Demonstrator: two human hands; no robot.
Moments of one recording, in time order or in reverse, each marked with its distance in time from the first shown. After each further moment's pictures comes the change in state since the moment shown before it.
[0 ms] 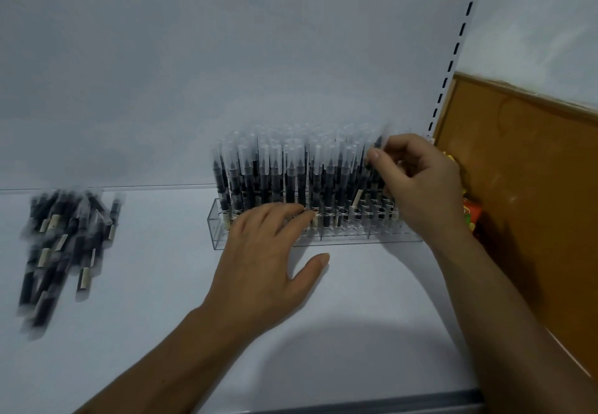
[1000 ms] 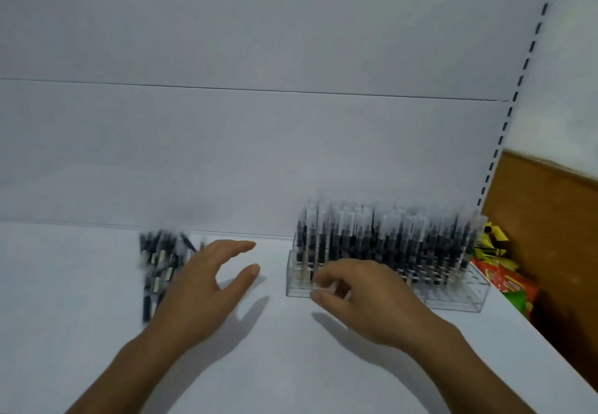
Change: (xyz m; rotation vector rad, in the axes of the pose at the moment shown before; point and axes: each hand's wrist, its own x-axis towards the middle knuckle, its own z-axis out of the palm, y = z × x) left_hand -0.047 -0.103 -0.097 -0.261 0.172 -0.301; right_hand -0.048 -0.084 0.074 -0.461 -0.791 -0.110
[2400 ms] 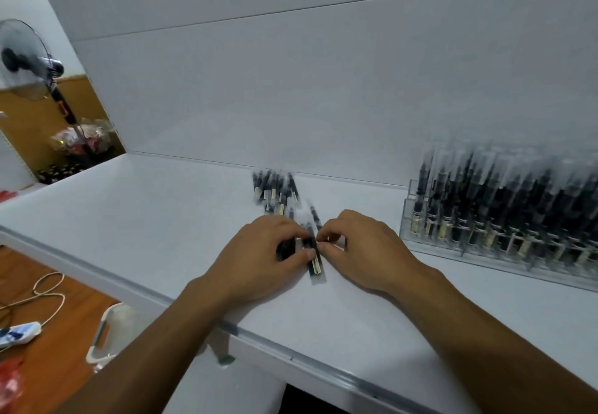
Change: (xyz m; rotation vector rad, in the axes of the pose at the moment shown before) left_hand -0.034 -0.058 -0.040 0.412 -0.192 0.000; right_hand 0.079 -0.071 0.106 0.169 -0.093 -0.226
